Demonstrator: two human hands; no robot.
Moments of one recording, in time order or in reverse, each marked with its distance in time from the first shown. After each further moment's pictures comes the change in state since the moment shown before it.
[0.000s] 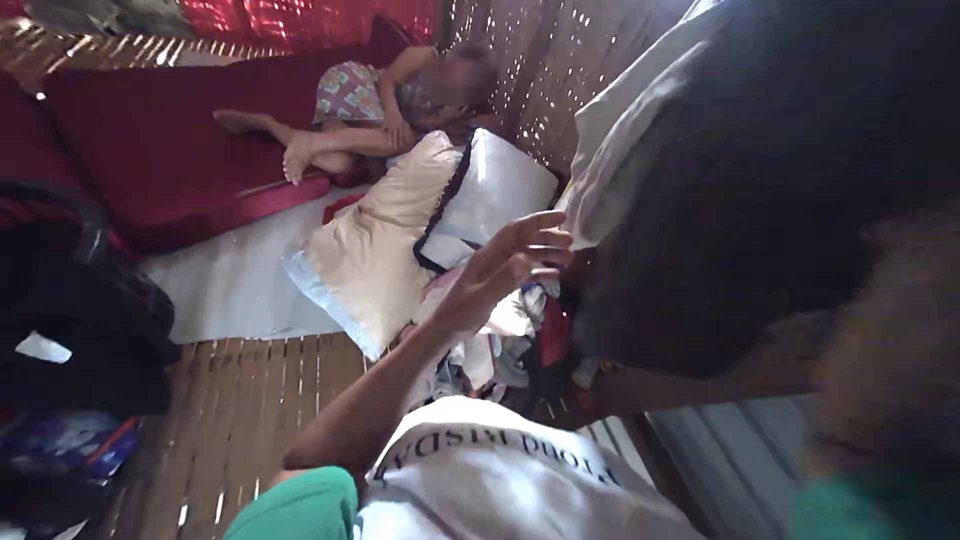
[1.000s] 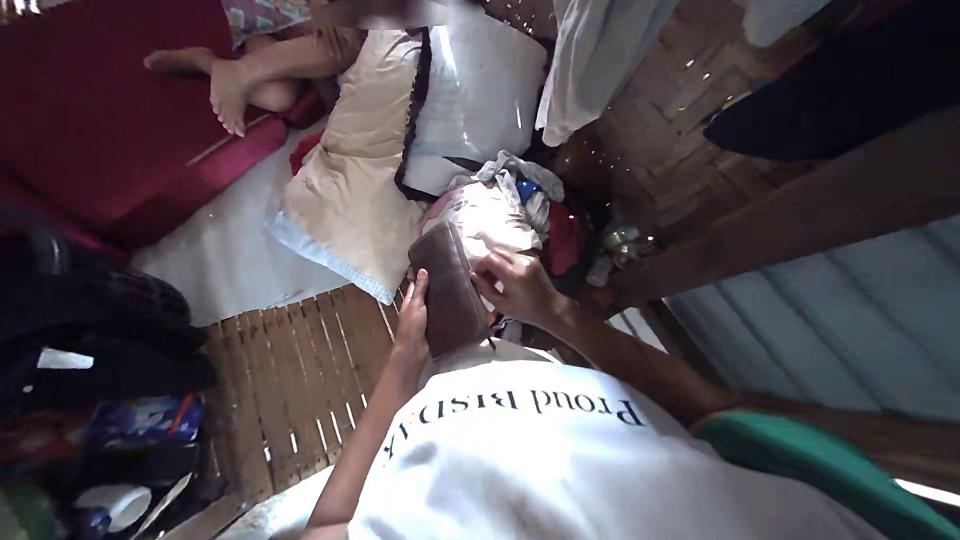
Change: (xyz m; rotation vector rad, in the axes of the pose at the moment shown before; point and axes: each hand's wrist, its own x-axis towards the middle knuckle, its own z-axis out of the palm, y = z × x) left_hand -0.147 -0.076 -0.026 -0.056 0.990 -0.831; right_hand -0.024 -0.019 0.336 -0.298 0.111 0.121
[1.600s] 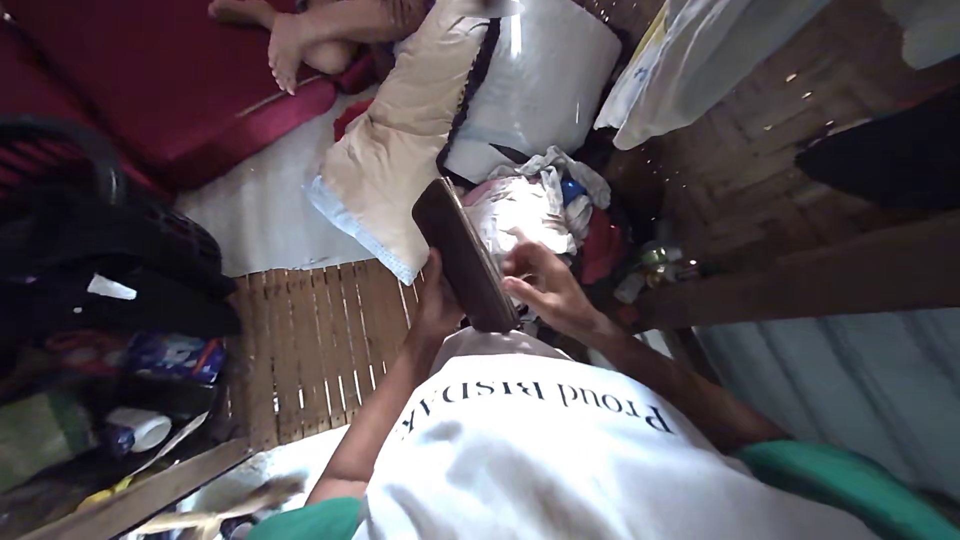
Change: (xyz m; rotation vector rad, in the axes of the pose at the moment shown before) left_hand 0.014 -0.005 -0.012 -0.408 -0.412 0.176; right_hand 0.007 -0.016 -0.013 0.634 -0.228 0.368
